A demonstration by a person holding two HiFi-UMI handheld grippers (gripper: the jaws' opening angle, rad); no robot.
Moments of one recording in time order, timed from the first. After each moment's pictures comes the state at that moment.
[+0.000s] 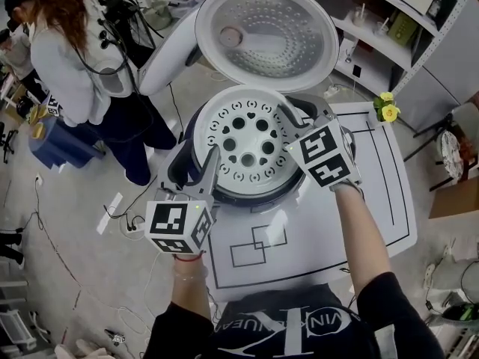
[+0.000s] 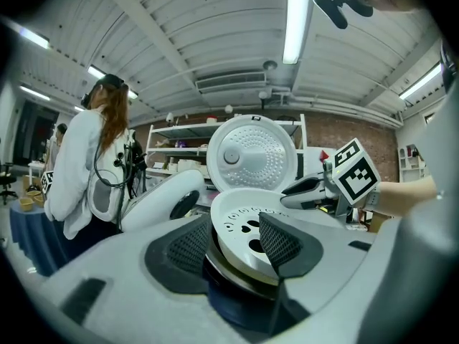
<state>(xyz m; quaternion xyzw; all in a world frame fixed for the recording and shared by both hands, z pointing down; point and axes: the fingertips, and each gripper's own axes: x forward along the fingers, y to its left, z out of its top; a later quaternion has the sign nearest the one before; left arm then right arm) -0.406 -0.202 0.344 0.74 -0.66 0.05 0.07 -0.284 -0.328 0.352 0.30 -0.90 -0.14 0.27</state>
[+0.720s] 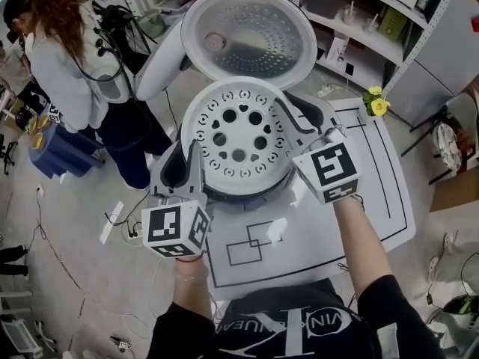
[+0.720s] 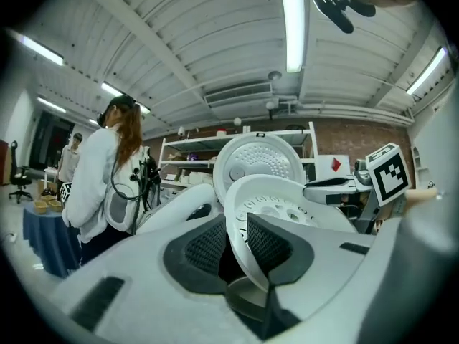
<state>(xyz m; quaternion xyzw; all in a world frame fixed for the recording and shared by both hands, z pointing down) -0.408 -0.191 0.312 0.71 -0.71 0.01 0.04 -0.260 -0.293 0.284 0.34 -0.93 -0.14 0.09</state>
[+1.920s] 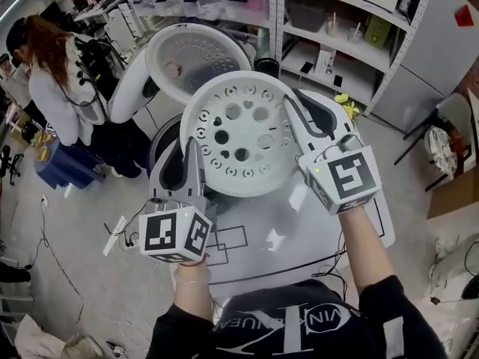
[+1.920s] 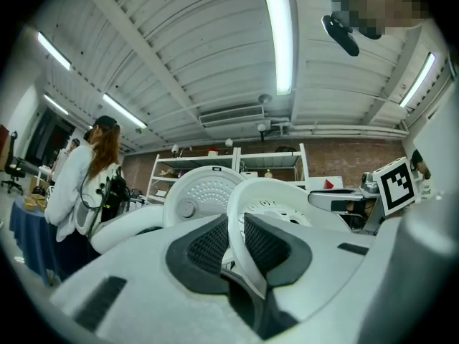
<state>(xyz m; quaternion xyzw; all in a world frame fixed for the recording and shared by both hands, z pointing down) -0.287 -0.184 0.225 0.72 -0.70 -0.06 -0.01 -0.126 -0.273 0.188 0.36 -0.92 -0.14 -0.01</state>
